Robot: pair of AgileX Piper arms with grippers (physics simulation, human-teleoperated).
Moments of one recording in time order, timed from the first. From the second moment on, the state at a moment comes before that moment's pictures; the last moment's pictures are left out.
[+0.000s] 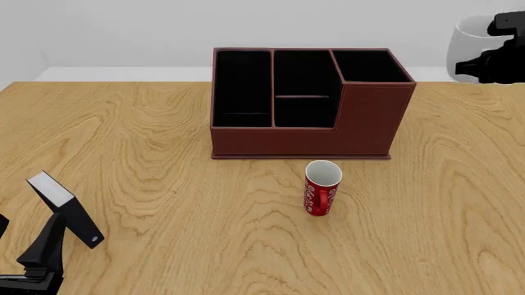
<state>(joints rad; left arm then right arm) 0.00 0.00 0.00 0.00 0.00 -0.25 1.63 -1.43 0.40 -0.17</state>
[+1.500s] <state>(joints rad) 0.00 0.00 0.00 0.00 0.00 -0.21 1.80 -1.33 0.27 -0.14</state>
